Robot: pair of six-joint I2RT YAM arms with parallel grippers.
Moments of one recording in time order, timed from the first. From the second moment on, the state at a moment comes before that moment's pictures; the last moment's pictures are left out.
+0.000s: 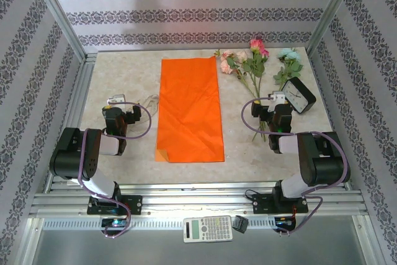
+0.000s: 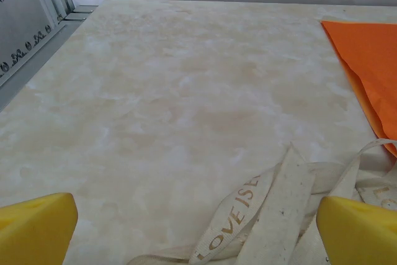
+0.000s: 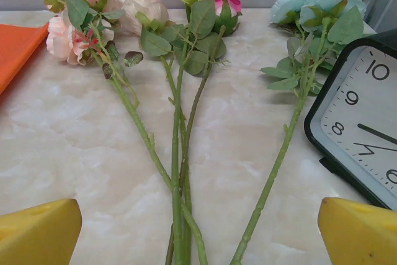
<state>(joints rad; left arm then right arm) 0.00 1.60 0.37 0.89 -0.18 -0.05 0.02 1.52 0.37 0.81 0.04 0.03</state>
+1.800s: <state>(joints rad) -0.12 1.05 0.65 -0.63 0.34 -1.07 1.05 1.75 1.12 -0.36 -0.20 0.42</state>
